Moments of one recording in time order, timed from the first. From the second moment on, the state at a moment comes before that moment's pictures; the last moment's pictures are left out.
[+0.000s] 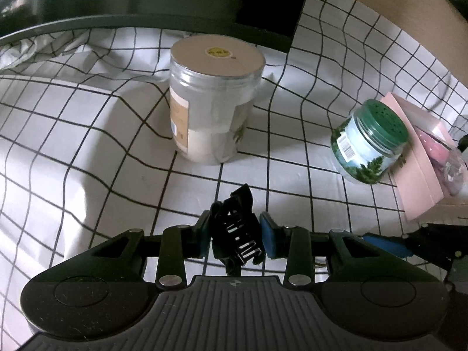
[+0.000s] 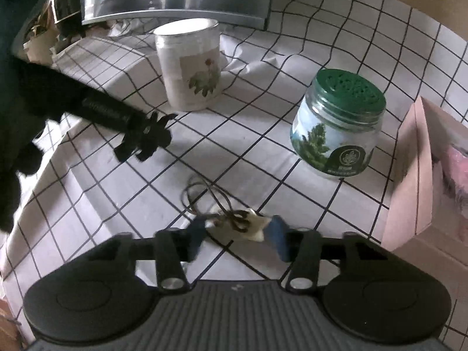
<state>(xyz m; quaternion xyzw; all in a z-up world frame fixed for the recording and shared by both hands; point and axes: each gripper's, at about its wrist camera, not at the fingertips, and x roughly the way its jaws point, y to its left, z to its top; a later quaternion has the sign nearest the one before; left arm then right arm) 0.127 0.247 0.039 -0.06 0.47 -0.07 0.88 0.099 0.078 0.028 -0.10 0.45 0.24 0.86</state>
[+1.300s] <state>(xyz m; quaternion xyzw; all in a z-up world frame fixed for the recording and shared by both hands) 0.223 0.084 0.219 -0.03 0.33 -0.28 0.90 0.106 -0.149 0.229 -0.06 0.18 -0.04 0.98</state>
